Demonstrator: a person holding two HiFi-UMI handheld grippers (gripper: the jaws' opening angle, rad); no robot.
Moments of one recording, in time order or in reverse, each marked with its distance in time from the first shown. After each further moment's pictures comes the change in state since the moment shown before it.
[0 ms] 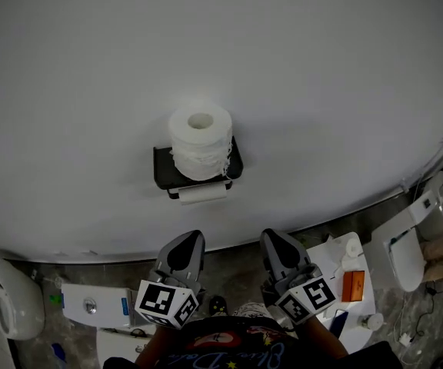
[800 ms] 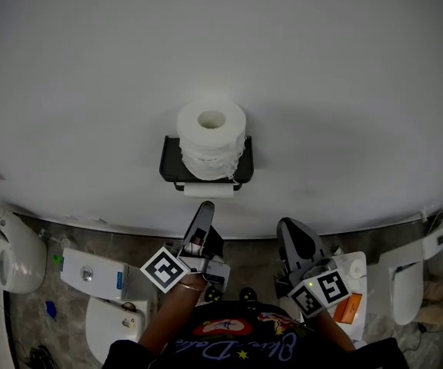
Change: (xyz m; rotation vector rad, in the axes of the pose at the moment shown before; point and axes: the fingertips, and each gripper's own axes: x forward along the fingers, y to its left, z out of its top) left arm 0.047 0.034 0.007 -1.012 -0.432 0.001; right arm 0.024 -0.050 0.014 0.009 0.078 0.114
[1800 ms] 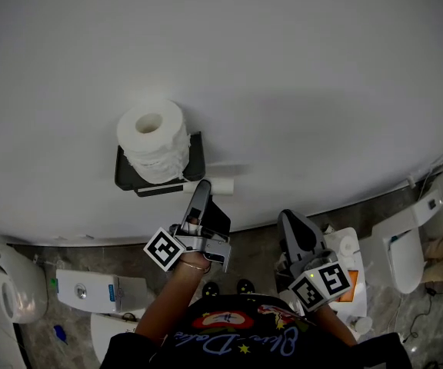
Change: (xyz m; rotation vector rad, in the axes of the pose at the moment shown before) left arm 0.069 0.002 -0.060 -0.267 0.059 -0.165; right arm -0.050 -0.056 0.009 0.027 -0.028 -0.181
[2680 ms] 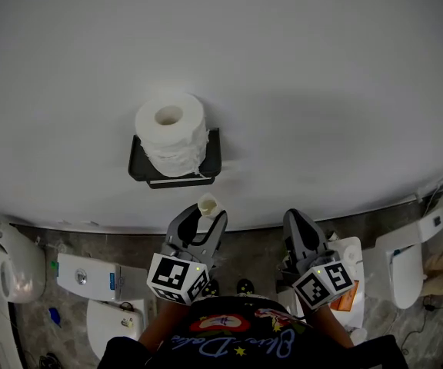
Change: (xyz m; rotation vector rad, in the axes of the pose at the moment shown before) left arm -0.052 -0.021 -0.029 1.277 0.462 0.312; right arm 0.013 -0.003 -0.010 0.133 0.011 0.035
